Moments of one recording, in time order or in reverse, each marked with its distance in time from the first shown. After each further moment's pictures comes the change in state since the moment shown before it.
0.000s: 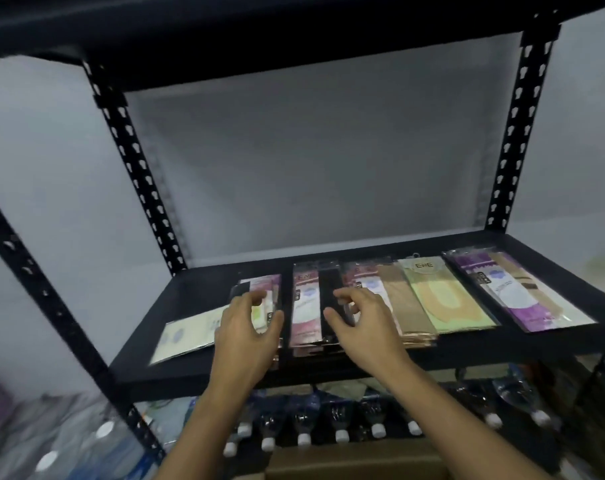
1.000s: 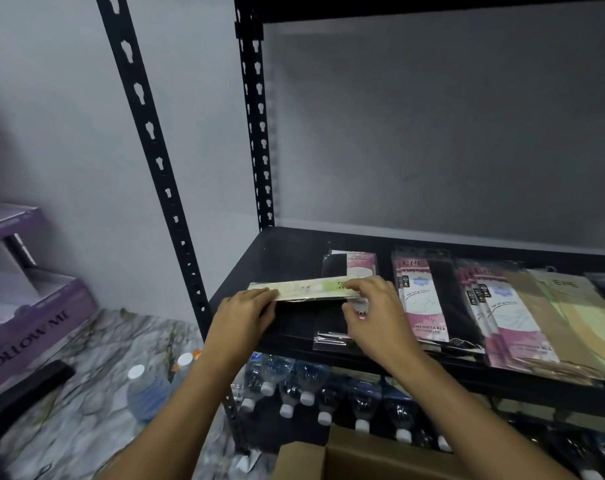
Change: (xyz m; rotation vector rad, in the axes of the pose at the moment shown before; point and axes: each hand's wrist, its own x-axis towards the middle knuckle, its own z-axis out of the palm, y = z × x) left_hand 0.018 -0.168 -0.082 0.473 -0.011 0.196; right_hand 0.010 -0.050 0.142 -0.133 -0.213 -0.228
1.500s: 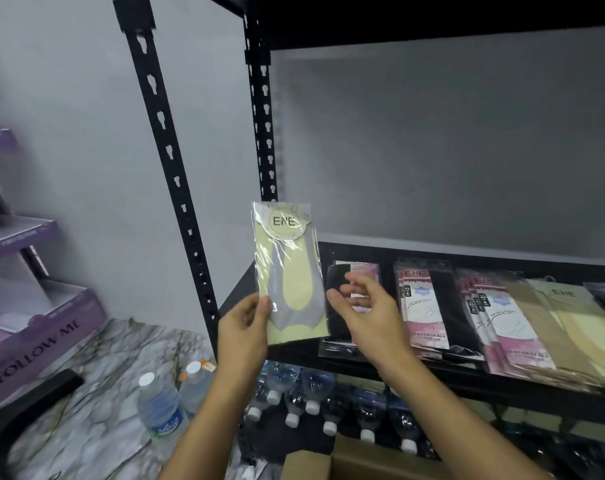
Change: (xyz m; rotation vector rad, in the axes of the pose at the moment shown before) left_hand -0.022 0.054 -0.044 -1.136 0.217 -0.666; right_hand -0.006 -0.042 -0.011 0.602 0.018 0.263
